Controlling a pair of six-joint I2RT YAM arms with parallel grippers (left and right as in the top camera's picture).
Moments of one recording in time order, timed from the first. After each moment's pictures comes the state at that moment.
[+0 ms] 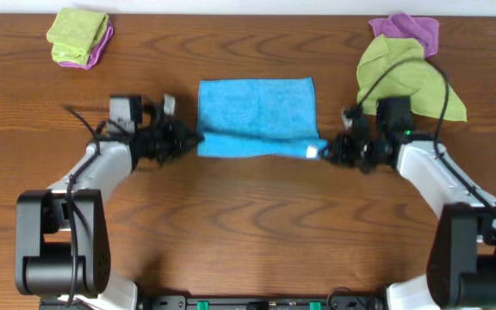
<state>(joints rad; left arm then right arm) 0.00 1.73 0.94 -0.21 0.81 -0.49 0.02 1.67 0.99 -0.50 -0.61 0.20</state>
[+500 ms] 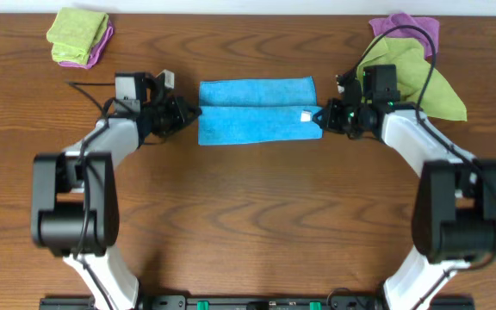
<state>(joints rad) -0.01 1.98 1.13 -0.07 0.72 -0.50 0.06 1.95 1.22 -0.35 -0.53 0.32</state>
